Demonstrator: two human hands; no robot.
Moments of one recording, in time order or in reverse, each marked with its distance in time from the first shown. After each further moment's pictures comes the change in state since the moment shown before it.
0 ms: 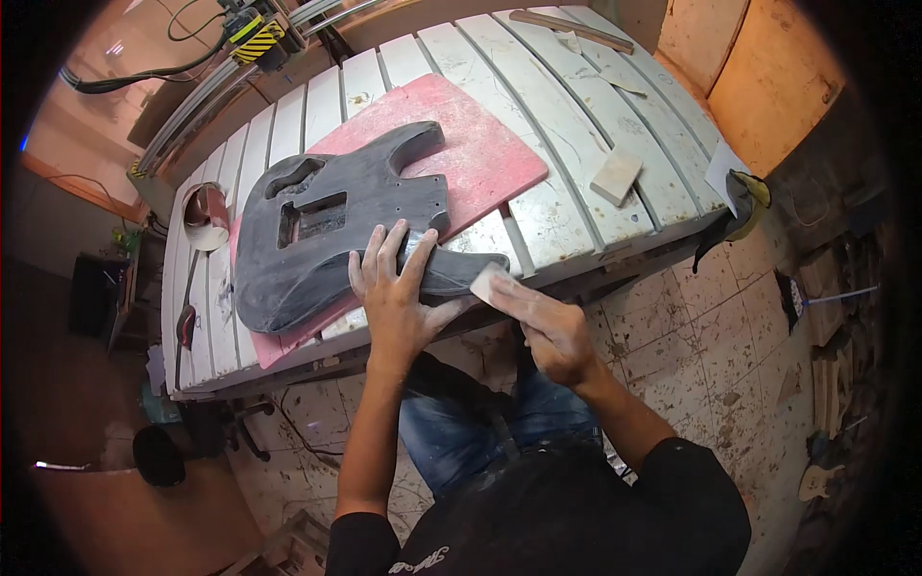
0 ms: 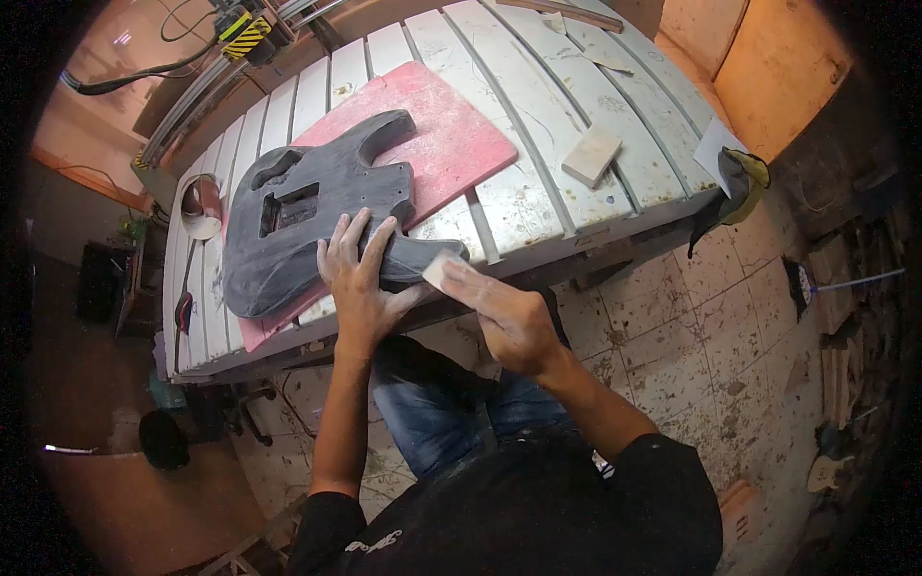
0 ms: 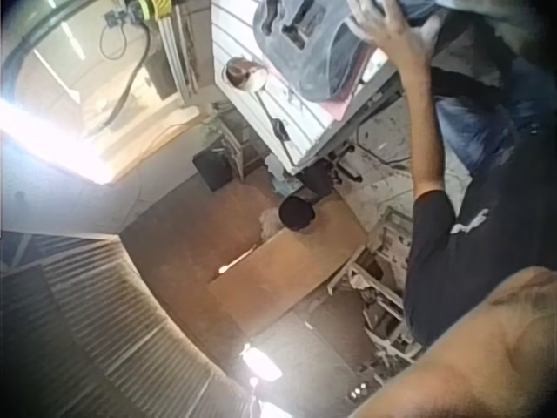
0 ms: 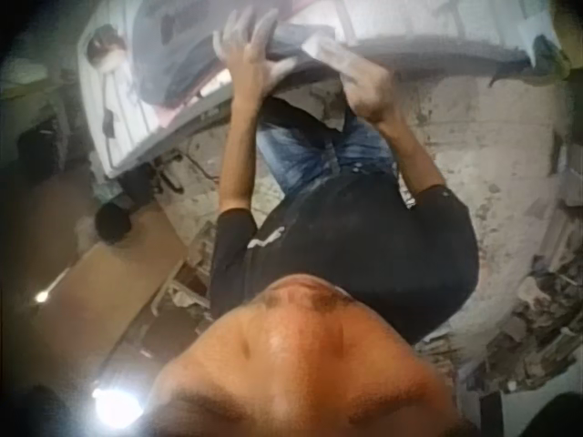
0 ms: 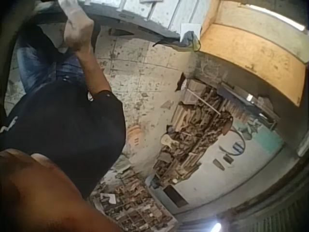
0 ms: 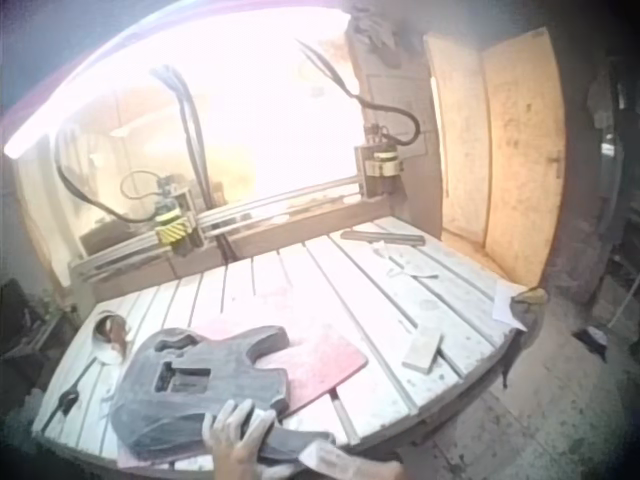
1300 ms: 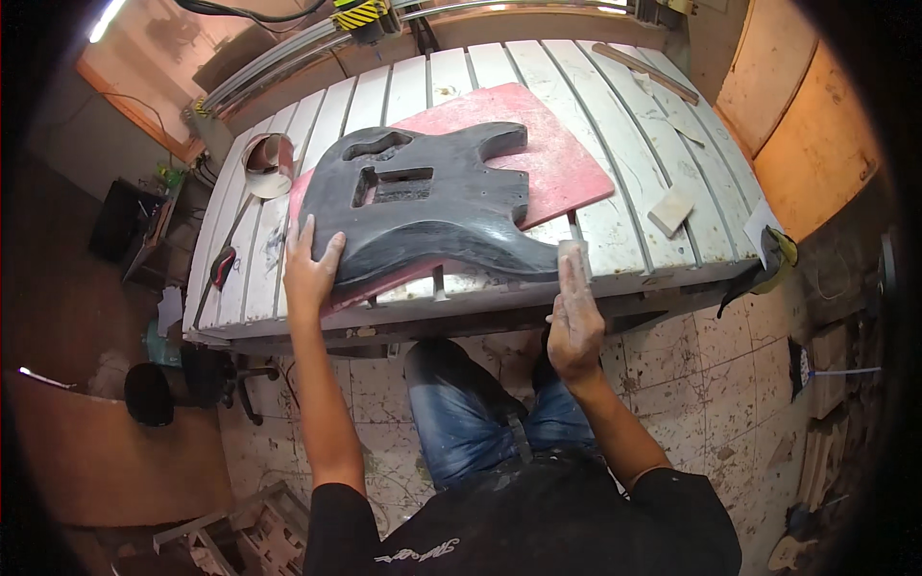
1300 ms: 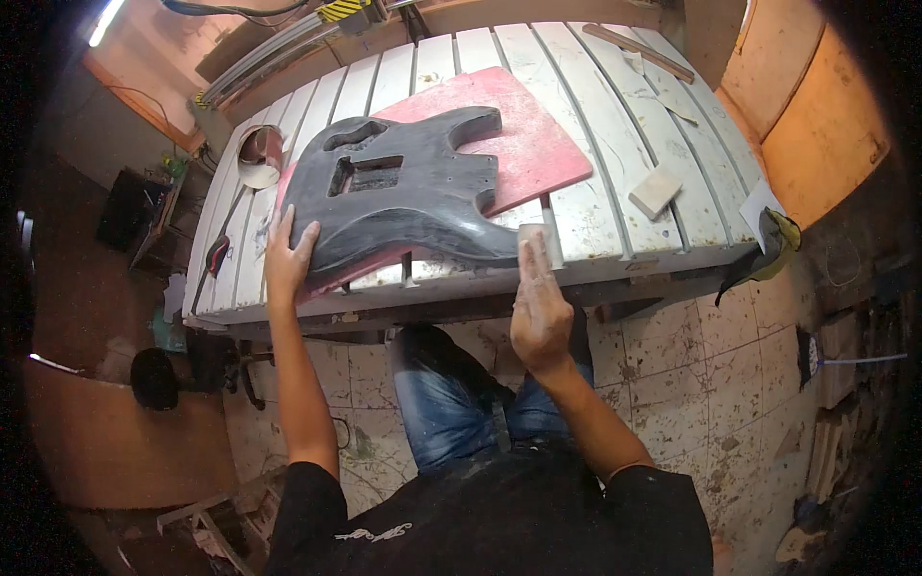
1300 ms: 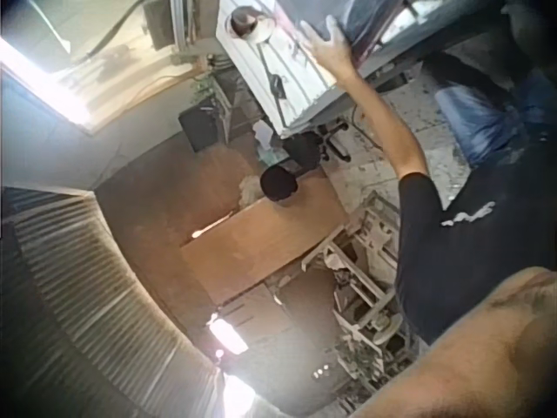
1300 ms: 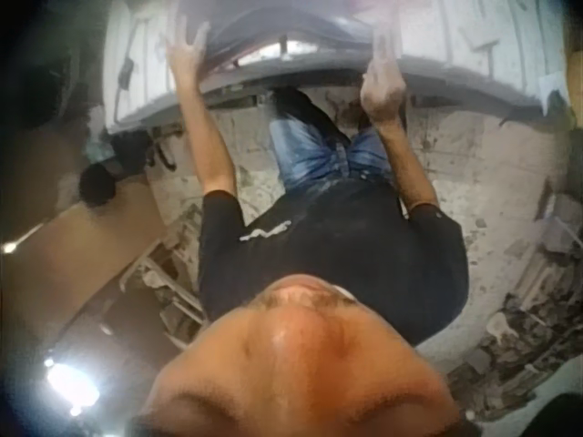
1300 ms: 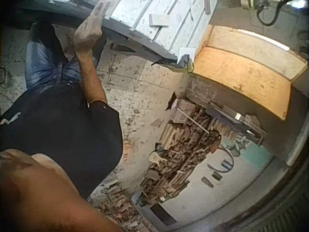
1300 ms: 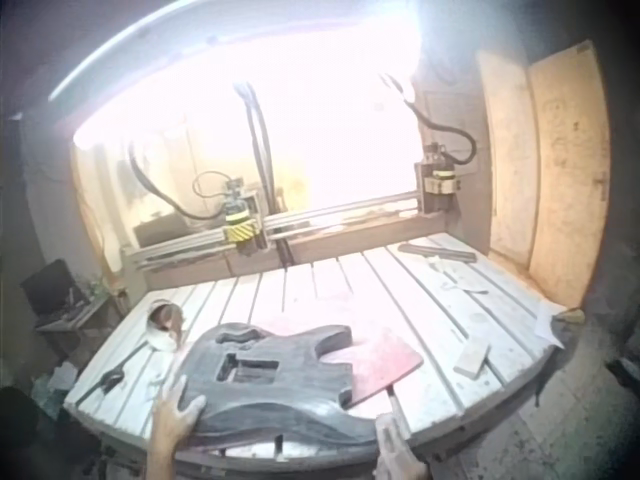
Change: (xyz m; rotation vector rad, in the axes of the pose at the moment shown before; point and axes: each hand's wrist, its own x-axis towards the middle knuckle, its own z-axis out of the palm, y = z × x) left_hand -0.028 -0.180 -0.102 0.095 0.058 -0.594; right_hand -0.001 0.003 0.058 -0.172 0.180 0.036
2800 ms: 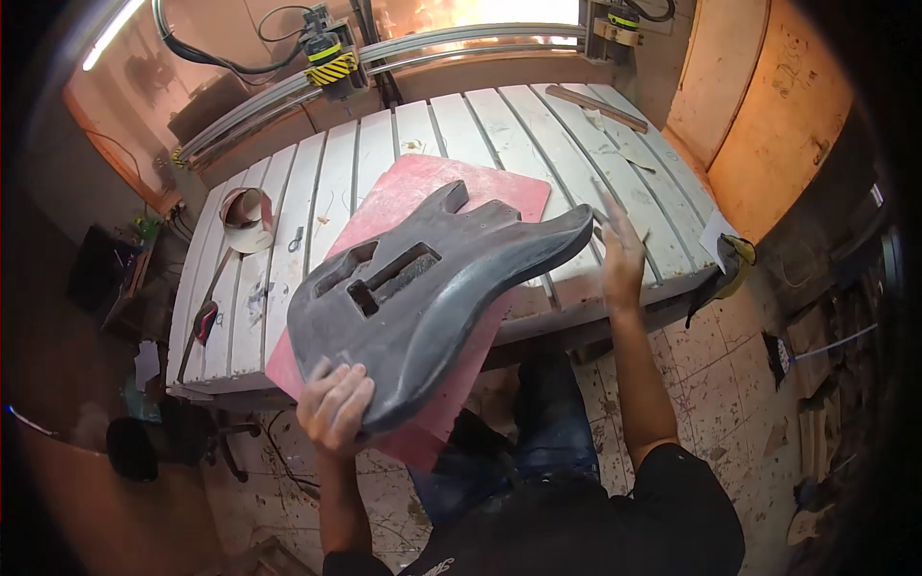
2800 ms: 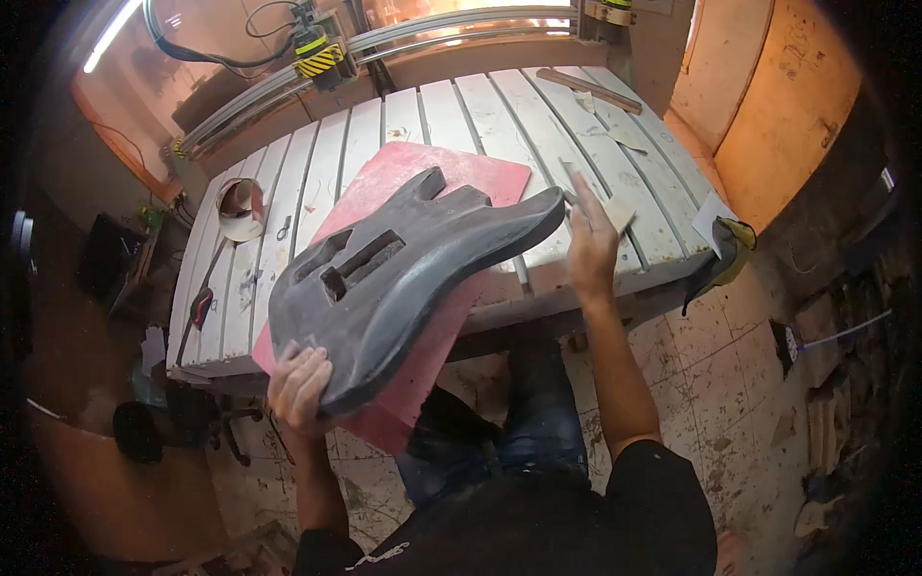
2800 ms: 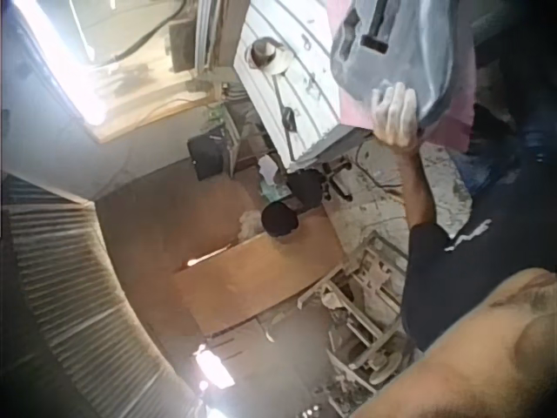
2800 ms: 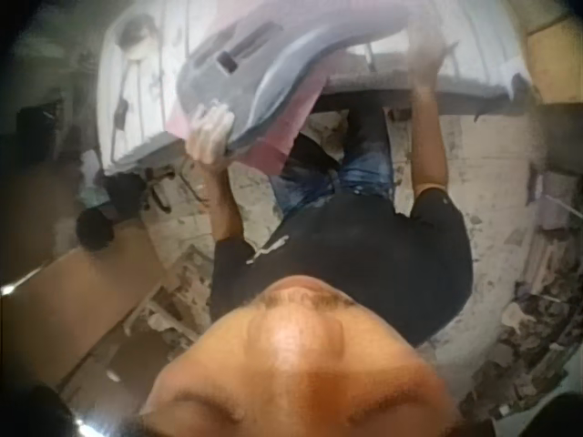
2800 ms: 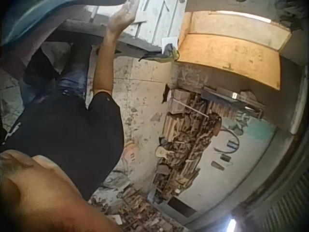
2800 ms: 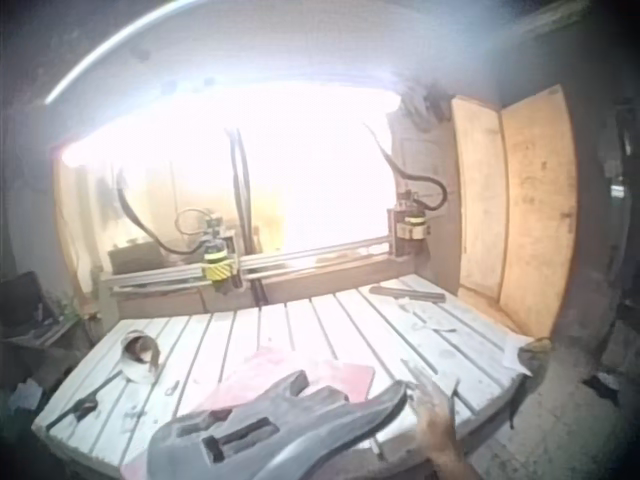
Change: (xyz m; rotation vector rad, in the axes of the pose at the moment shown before) left_hand -0.130 0.061 -0.055 -0.145 0.339 0.872; right_hand 0.125 0.030 -0.070 0.256 0.218 0.210
